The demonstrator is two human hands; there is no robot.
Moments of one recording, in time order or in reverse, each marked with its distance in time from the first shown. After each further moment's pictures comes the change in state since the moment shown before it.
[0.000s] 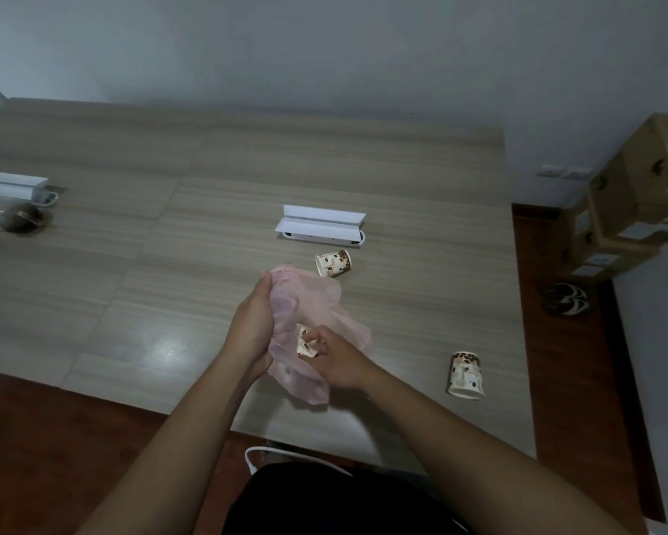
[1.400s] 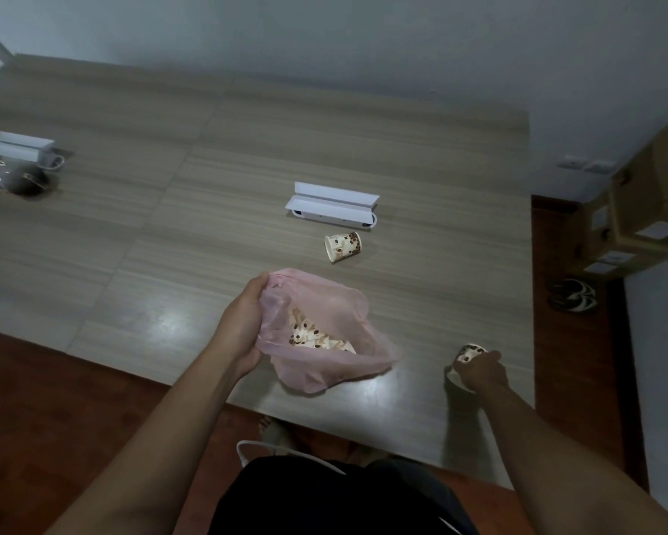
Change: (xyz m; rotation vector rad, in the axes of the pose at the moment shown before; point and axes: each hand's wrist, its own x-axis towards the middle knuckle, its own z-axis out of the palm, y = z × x) left_hand -0.003 -0.017 -0.037 -0.124 -0.029 -0.135; right_hand -0.040 0.209 -0.147 -0.147 0.634 0.941
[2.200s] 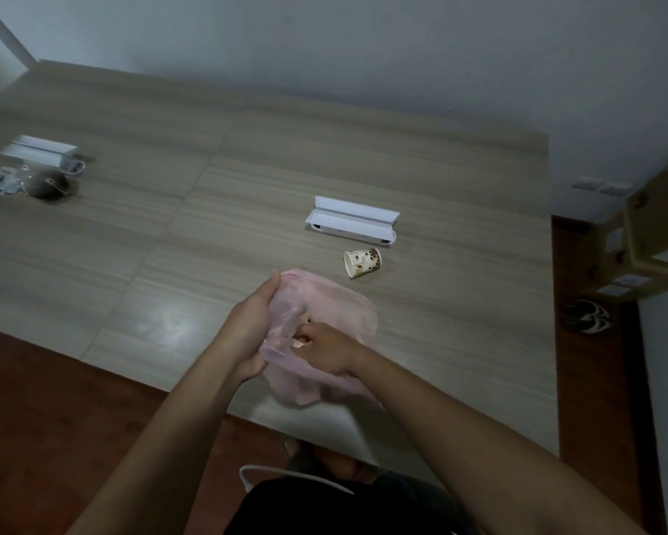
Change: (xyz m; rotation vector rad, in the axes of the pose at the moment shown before) left_hand -0.014 0.052 -0.014 0.038 -0.108 -0.023; right_hand -0.264 -0.204 0.078 -0.160 -0.747 -1.058
